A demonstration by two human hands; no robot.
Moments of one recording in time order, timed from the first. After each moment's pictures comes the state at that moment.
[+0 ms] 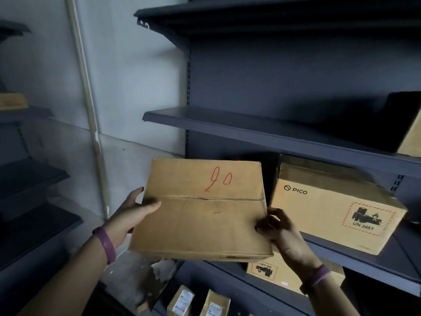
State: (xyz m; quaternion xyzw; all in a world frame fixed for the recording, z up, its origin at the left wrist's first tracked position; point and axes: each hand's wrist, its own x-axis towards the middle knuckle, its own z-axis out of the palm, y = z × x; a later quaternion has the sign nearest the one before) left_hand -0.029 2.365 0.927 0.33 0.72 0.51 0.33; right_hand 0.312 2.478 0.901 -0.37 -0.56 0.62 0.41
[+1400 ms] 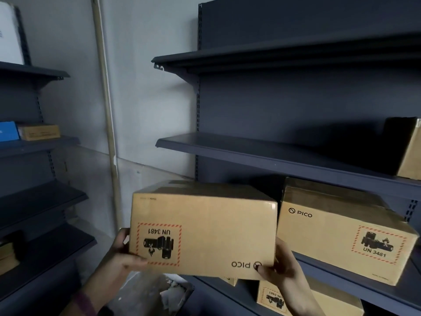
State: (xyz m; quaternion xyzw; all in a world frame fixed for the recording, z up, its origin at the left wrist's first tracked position) left_hand -0.032 2.312 0.893 0.36 0.56 0.65 0.36; right_hand 0.317 2.441 0.889 -0.28 -0.62 0.58 0.45
